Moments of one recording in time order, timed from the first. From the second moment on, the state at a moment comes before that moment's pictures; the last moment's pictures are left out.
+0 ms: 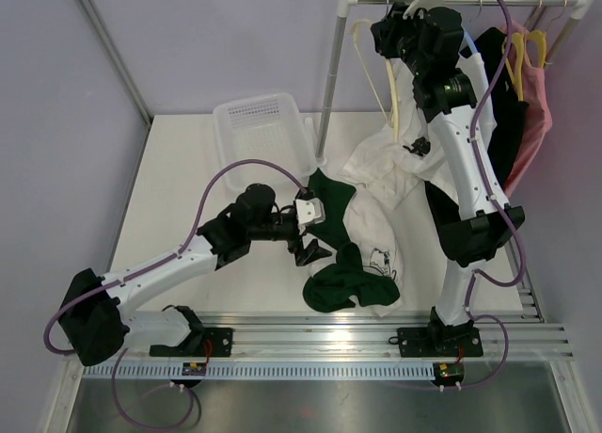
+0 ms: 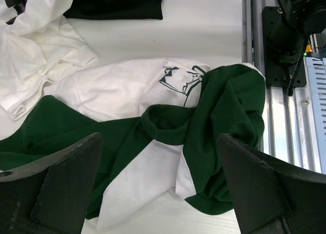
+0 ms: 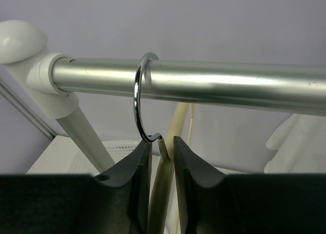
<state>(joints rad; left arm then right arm) -0.82 1.20 0.84 0.01 0.57 0.26 0.27 1.95 2.35 -0.32 -0.06 0.19</state>
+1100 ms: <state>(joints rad) -1.06 1.39 0.87 -0.09 0.41 0.49 0.27 1.40 1.93 -0.29 0.03 0.19</state>
